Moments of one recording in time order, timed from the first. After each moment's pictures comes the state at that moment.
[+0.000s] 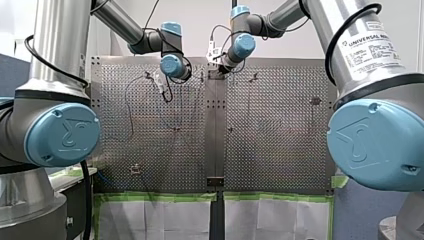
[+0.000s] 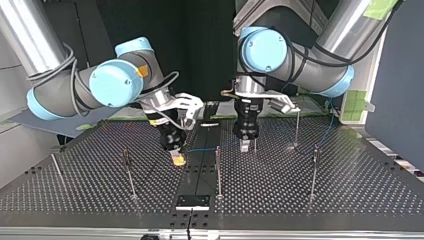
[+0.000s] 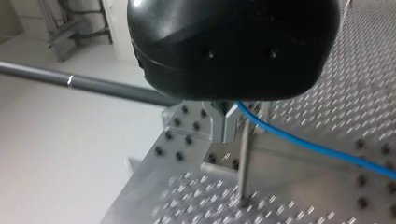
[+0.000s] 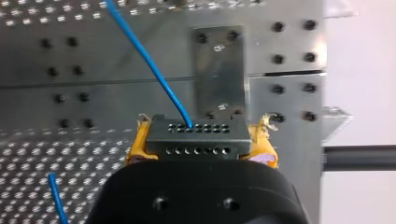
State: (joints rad) left arm -0.36 -1.67 -1.73 -2.77 -1.85 -1.87; right arm 2.25 -1.15 1.13 0.12 1.58 1.67
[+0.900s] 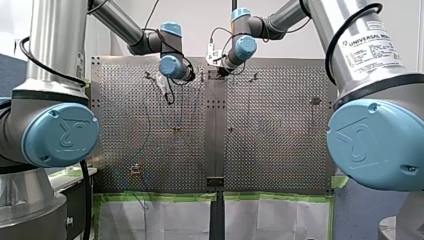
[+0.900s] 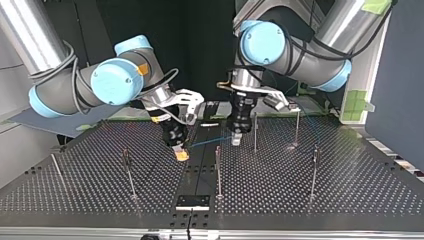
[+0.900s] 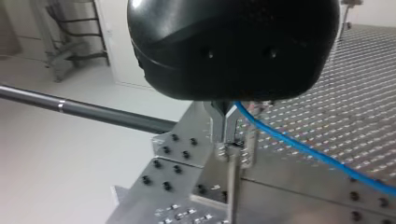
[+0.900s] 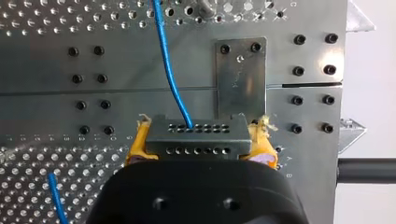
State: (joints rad) left arm -0.38 -1.66 -1.75 -2.74 -1.79 -1.88; right arm 2.25 -1.15 1.15 0.11 1.54 1.66
